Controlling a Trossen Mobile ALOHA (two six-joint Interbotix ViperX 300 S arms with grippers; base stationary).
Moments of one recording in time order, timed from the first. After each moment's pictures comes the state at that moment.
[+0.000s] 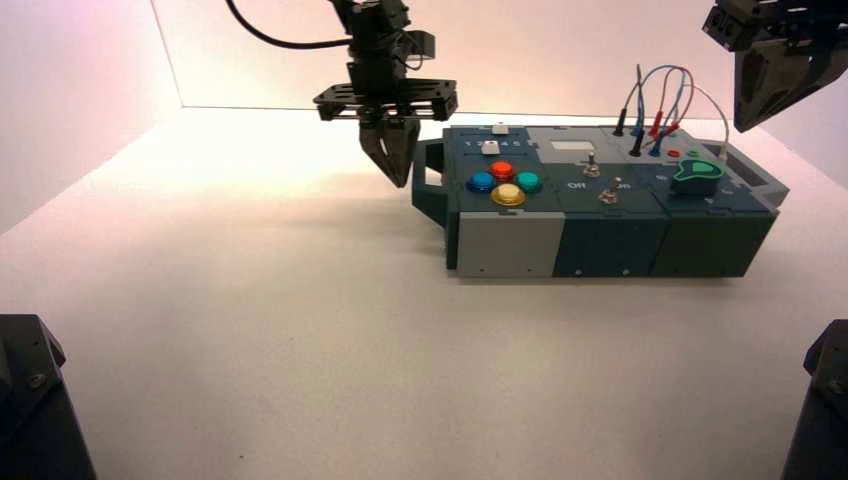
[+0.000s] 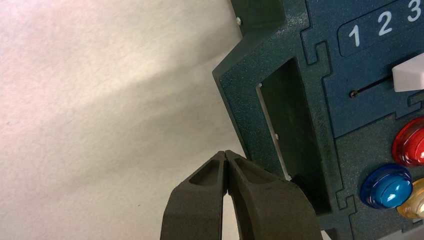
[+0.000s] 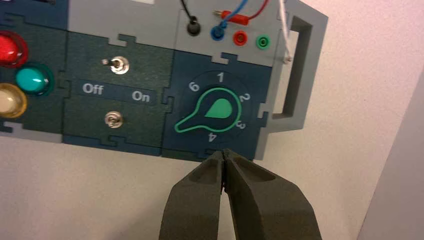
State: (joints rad) left arm -0.63 0.43 0.28 -0.20 0.77 -0.09; right arm 0.09 -0.43 0.91 -0.10 0.83 0.00
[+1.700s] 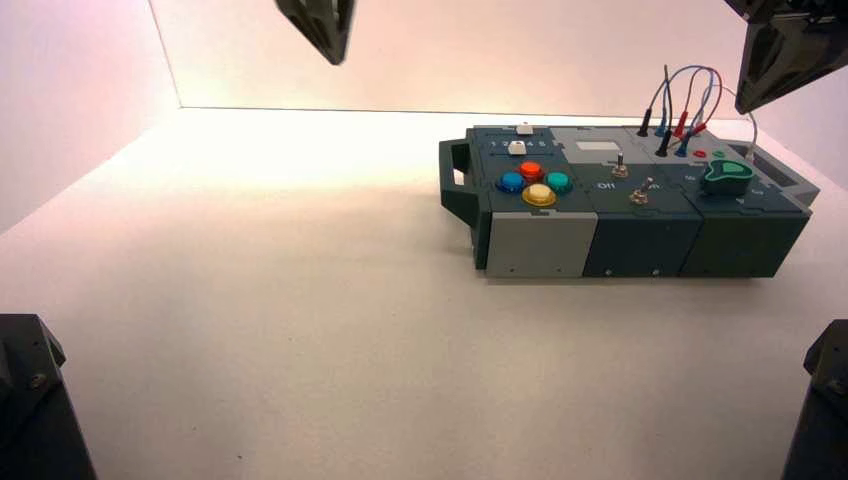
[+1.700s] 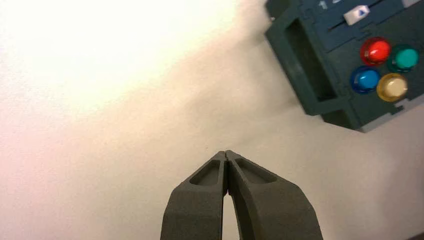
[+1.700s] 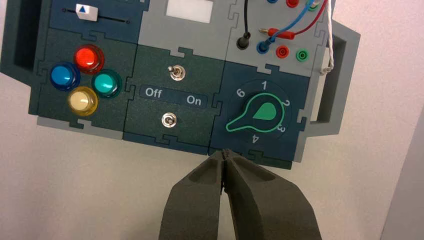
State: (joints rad) left arm -0.59 -0.10 0.49 0.04 0.89 -0.09; right arm 0.09 -0.57 0.96 -0.01 0.81 -0.07
